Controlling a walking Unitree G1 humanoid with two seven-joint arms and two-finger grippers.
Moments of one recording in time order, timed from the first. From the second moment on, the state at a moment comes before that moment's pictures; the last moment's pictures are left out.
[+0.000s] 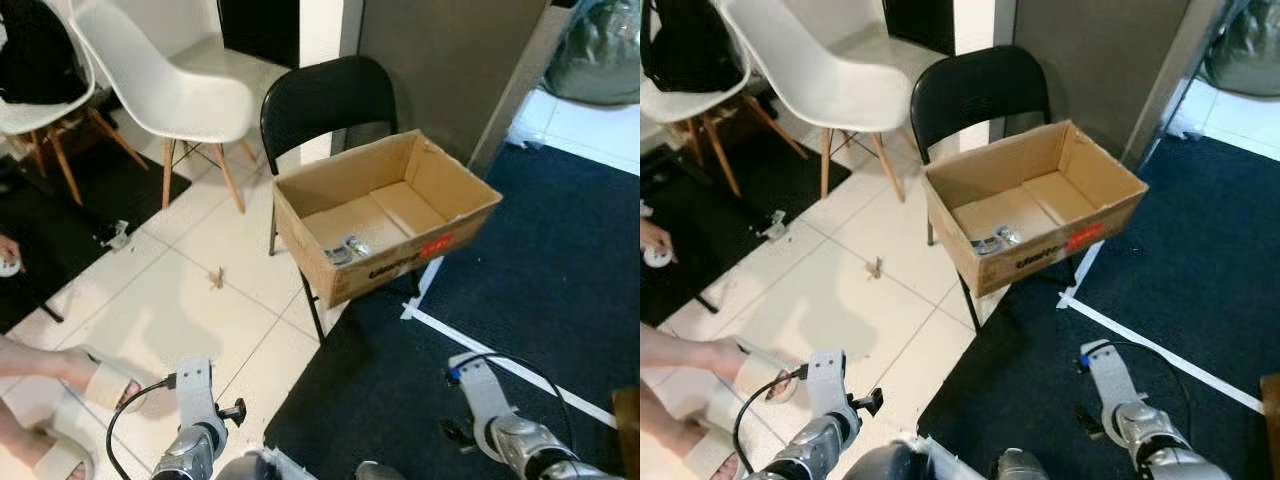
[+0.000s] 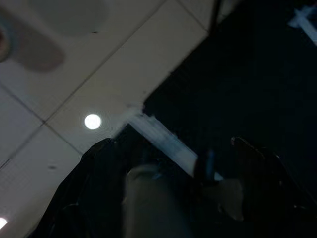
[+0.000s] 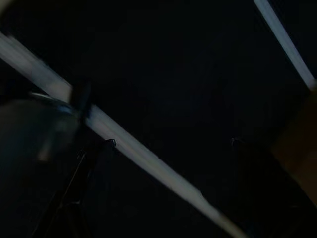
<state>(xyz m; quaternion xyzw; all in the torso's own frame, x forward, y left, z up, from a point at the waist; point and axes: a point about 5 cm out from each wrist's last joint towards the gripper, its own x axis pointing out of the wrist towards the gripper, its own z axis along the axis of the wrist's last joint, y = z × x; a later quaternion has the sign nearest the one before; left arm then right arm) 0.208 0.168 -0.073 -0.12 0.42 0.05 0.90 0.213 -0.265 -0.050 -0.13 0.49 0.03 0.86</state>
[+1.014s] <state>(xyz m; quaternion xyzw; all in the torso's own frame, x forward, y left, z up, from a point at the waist) 0.203 0.170 -0.076 -0.12 0.43 0.05 0.89 0.216 -0.236 -0.058 -0.09 0.48 0.03 0.87</state>
